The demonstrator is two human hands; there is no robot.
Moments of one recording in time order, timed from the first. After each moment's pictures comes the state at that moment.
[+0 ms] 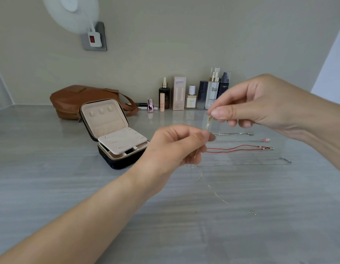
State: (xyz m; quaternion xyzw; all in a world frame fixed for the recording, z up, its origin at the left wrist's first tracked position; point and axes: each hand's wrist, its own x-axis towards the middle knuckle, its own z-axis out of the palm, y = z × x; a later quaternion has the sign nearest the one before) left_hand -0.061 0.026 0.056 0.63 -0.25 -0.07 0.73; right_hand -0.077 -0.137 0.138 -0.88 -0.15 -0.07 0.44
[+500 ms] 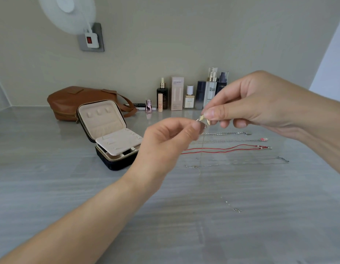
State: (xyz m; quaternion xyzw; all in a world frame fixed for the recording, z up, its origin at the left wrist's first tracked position) left_hand -0.062 0.026 0.057 0.63 -0.26 0.05 0.73; right_hand -0.080 -0.130 0.142 -0.88 -0.15 -0.06 0.44
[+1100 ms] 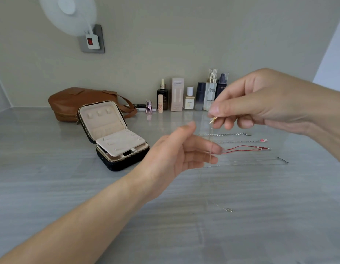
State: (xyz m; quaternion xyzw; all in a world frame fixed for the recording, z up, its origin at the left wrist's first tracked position) left_hand -0.060 0.026 0.054 0.61 -0.26 -0.18 0.73; right_hand -0.087 -0.132 0.152 -0.88 -0.13 -0.01 0.46
